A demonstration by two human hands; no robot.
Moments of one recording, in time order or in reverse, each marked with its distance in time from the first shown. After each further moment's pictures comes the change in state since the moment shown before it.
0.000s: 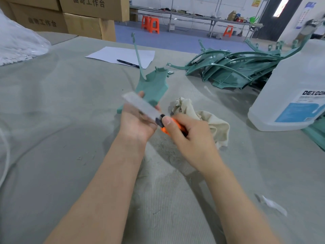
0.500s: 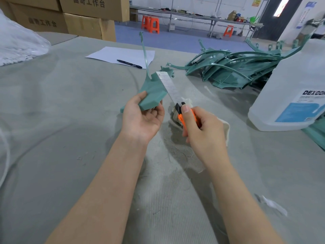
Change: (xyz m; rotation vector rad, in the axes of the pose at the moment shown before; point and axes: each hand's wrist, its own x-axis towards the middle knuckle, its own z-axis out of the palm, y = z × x) left_hand -0.006 -0.004 0.004 -0.013 0.052 -0.002; right_hand 0.006 0.010 -0.006 0.026 0.186 0.175
